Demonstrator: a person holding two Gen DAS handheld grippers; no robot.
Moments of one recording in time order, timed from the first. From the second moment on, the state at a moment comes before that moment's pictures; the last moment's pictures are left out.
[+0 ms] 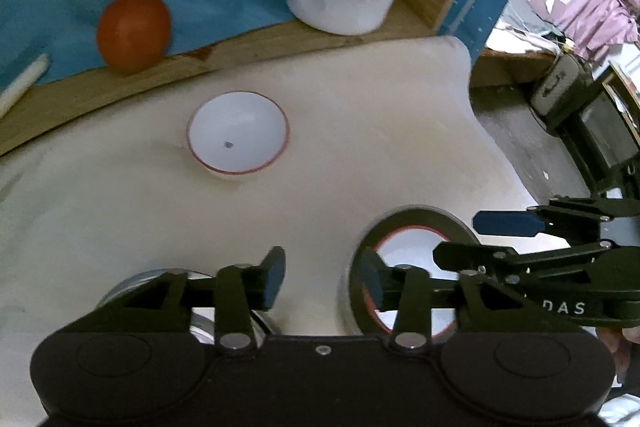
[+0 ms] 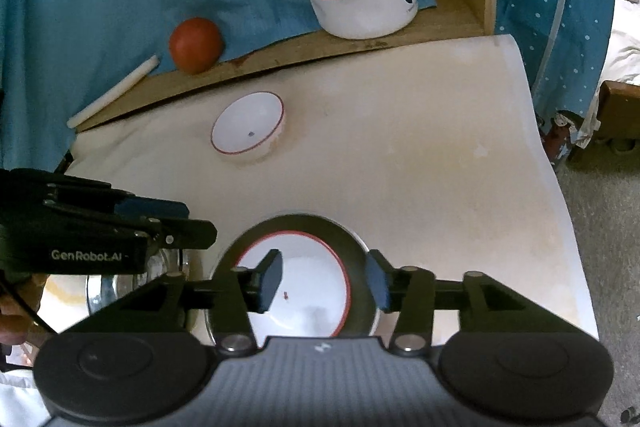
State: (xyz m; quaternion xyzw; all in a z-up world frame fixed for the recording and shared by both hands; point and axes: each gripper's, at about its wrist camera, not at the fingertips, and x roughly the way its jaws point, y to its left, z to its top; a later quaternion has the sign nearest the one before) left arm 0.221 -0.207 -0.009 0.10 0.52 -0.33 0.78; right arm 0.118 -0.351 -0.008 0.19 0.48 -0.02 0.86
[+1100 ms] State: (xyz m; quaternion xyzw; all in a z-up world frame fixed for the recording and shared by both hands) left arm 0.330 -0.156 -0.039 0.04 0.53 -0.15 0.83; right arm 0.201 -0.344 -0.038 0.16 0.50 -0.05 0.85
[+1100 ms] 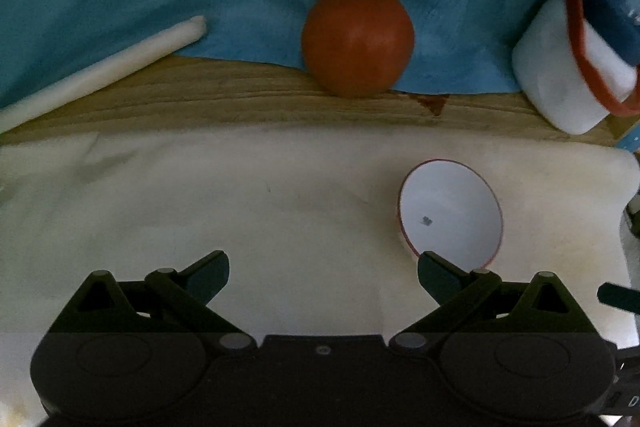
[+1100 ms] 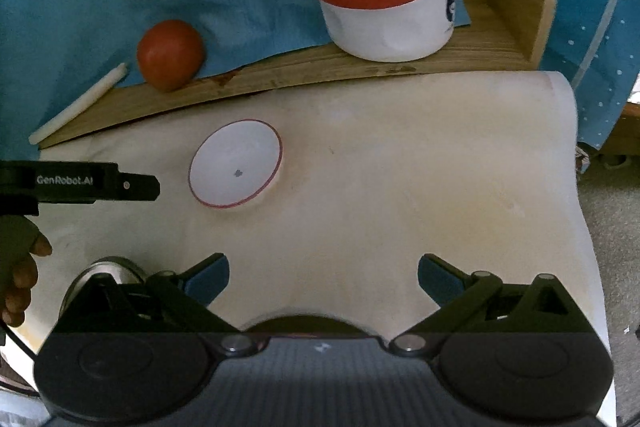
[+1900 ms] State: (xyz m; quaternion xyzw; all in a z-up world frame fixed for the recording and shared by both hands) left arm 0.370 -0.175 -0.063 0.06 0.57 -0.17 0.80; right arm 0.270 -0.336 -0.059 0.14 0.51 -0.05 0.85
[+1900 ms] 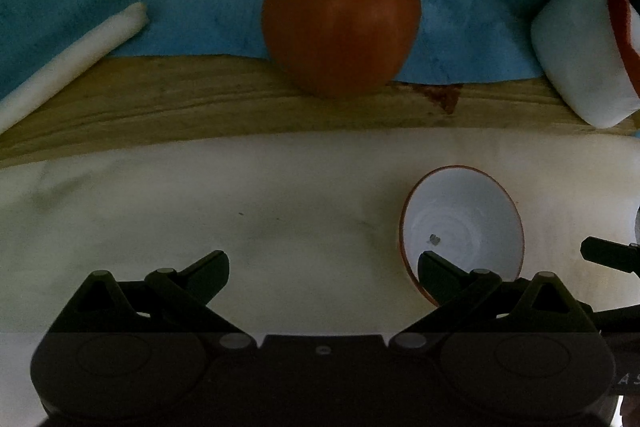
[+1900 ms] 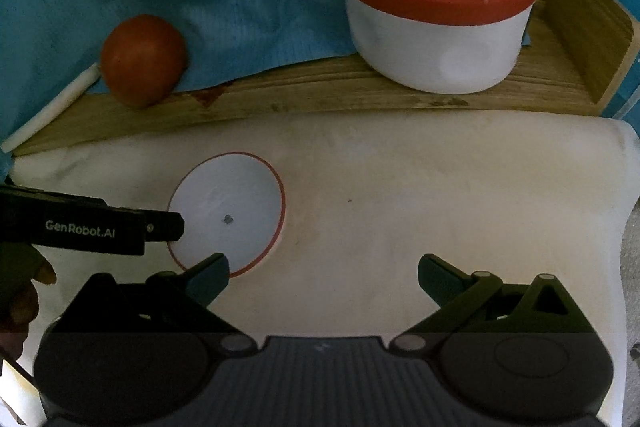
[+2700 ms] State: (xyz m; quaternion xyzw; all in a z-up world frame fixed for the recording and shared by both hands) left arm 0.368 -0.182 -0.052 0.03 0.57 -0.22 0.79; right arm 0.280 -0.331 -0.069 0.18 0.50 0.00 0.85
